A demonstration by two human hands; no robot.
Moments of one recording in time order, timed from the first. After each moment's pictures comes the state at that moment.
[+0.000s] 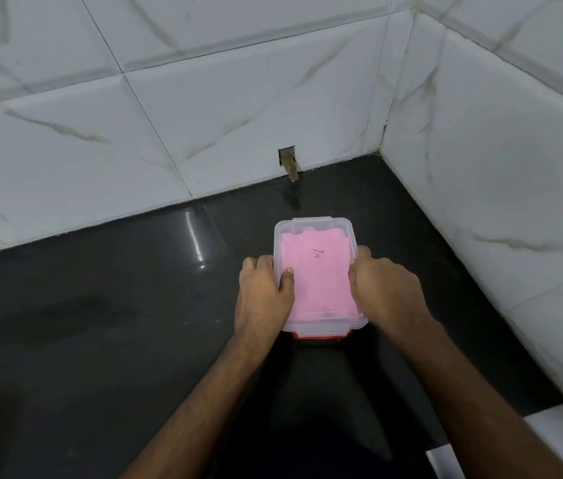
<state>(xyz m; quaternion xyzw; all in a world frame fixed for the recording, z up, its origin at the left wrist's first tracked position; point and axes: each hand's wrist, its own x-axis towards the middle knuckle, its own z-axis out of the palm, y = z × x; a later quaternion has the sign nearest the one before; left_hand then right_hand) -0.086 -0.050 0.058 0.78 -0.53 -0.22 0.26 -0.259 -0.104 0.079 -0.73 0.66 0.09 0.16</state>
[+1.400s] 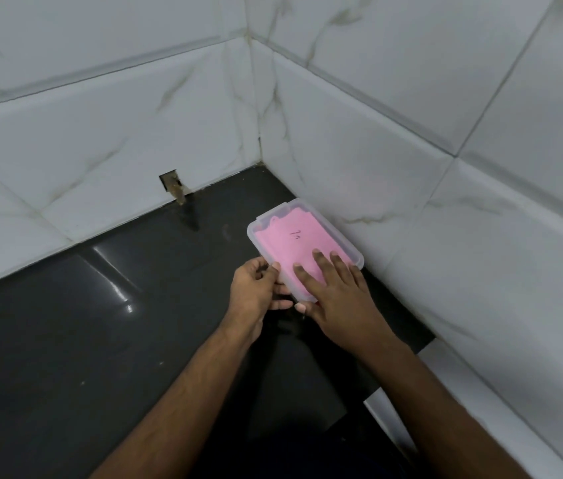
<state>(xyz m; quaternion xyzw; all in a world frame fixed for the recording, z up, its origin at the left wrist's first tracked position) -0.212 -0.091 0.036 0.58 -0.37 -0.60 0.41 -0.381 -0.052 0.030 -0.78 0.62 -0.01 0.09</state>
